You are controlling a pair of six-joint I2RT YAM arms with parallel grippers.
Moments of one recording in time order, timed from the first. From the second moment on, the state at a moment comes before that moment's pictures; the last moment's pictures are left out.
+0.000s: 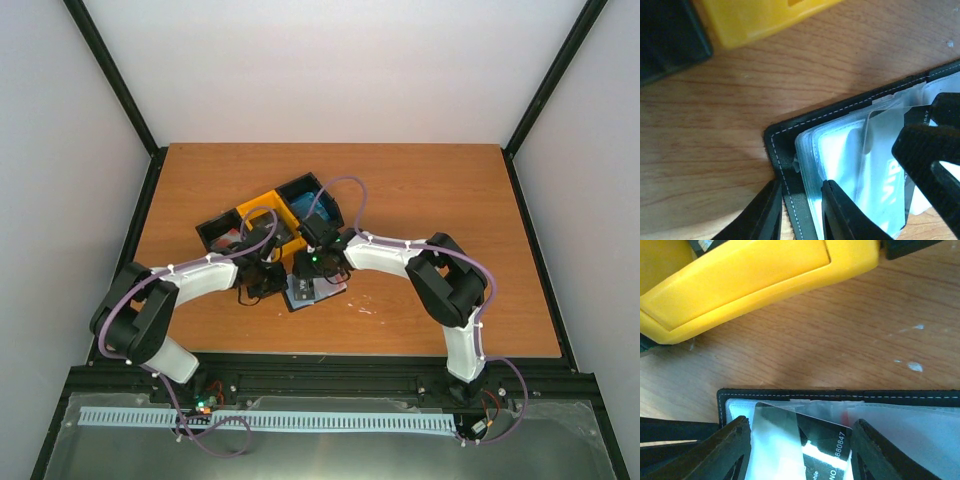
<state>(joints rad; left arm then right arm) -0.52 1.53 0.73 -0.38 0.22 -0.80 0.85 1.98 1.31 -0.39 -0.15 0.65</state>
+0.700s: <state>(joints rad) -0.52 1.53 0.74 -0.39 0.21 -0.78 0.84 1.97 1.29 -0.39 -0.13 0.67</state>
